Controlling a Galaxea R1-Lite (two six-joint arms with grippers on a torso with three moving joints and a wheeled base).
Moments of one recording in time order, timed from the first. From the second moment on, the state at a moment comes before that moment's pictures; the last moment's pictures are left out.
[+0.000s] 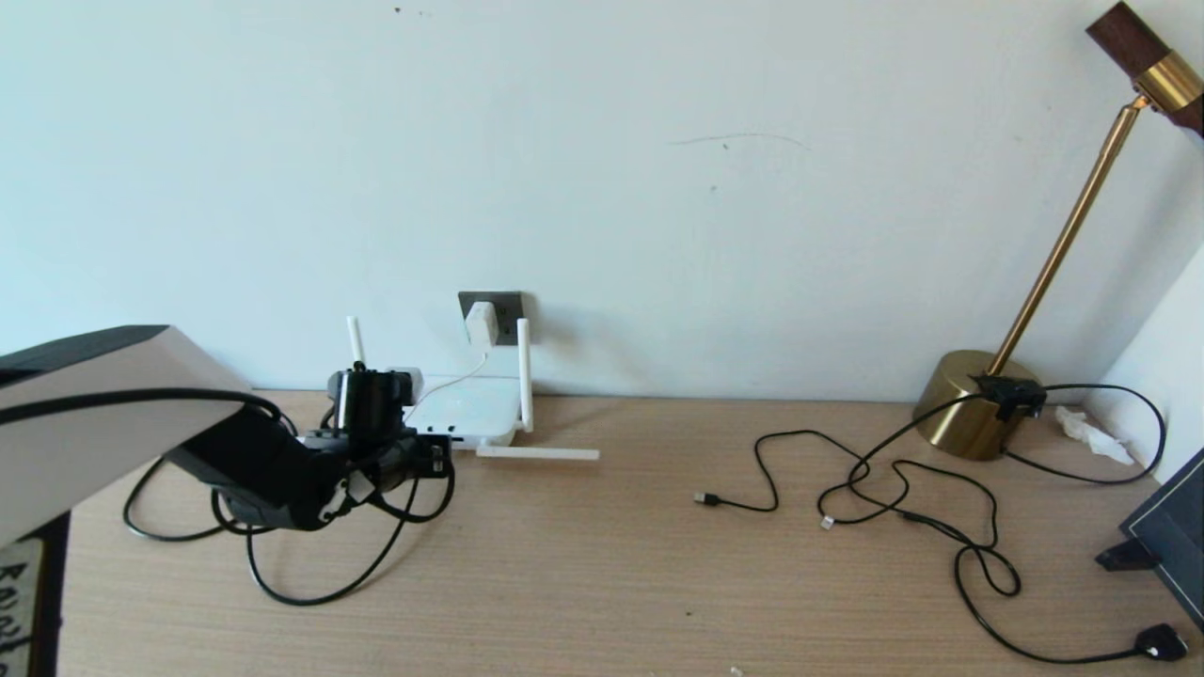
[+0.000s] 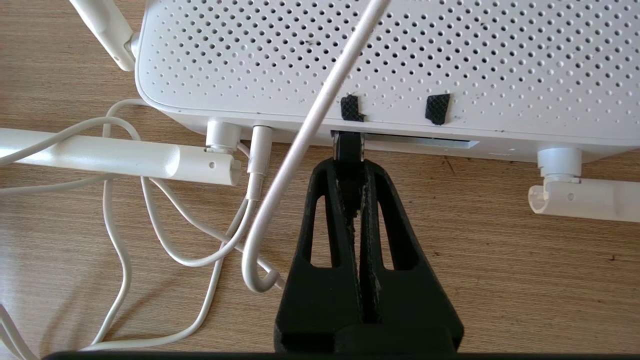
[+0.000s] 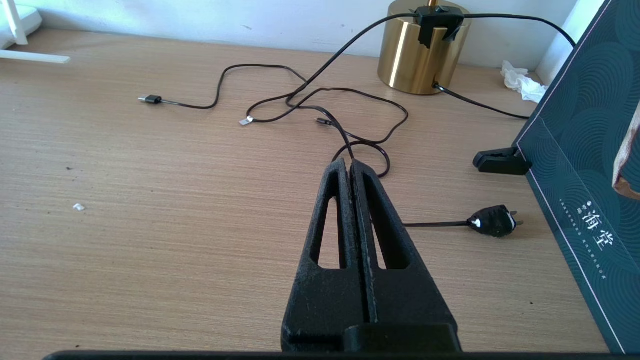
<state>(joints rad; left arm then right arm) -0.15 2.20 -0.99 -0.66 0.24 0.00 0.00 0.00 0.00 0.00 0.02 -0.04</state>
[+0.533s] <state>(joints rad) -0.15 2.20 -1.00 -0.67 0.23 0.00 0.00 0.00 0.00 0.00 0.02 -0.04</state>
